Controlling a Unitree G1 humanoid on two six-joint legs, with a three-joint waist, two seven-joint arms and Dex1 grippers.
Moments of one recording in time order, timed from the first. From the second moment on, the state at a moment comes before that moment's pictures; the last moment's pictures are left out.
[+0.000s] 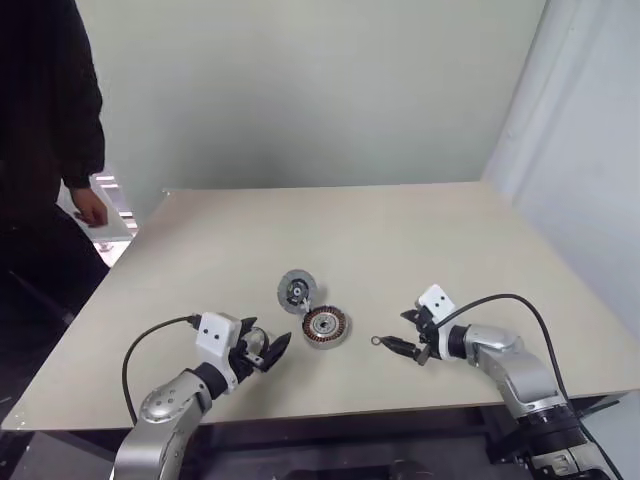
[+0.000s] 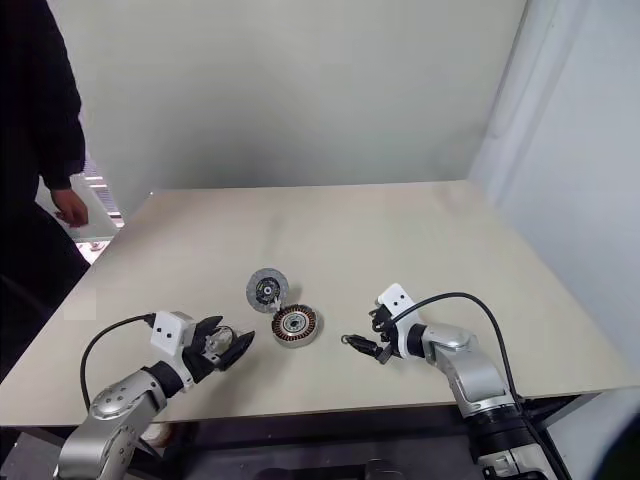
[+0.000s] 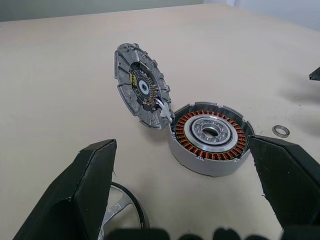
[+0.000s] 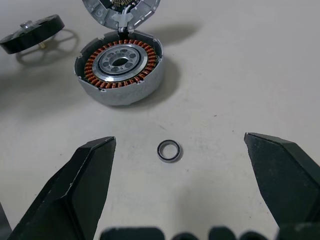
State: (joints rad) left arm 0.15 0.40 0.10 -0.23 -0.36 0.33 -0.55; right arm -0.26 -0.38 0.15 0.09 0.19 0.44 0.79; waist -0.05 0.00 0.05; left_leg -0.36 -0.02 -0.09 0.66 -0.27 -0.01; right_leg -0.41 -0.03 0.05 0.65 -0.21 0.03
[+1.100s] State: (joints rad) left arm 0.15 0.40 0.10 -0.26 -0.37 0.34 -0.55; right arm -0.29 -0.32 0.13 0.11 0.21 0.39 0.75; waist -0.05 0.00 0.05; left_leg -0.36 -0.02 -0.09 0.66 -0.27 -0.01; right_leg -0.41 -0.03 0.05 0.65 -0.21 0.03
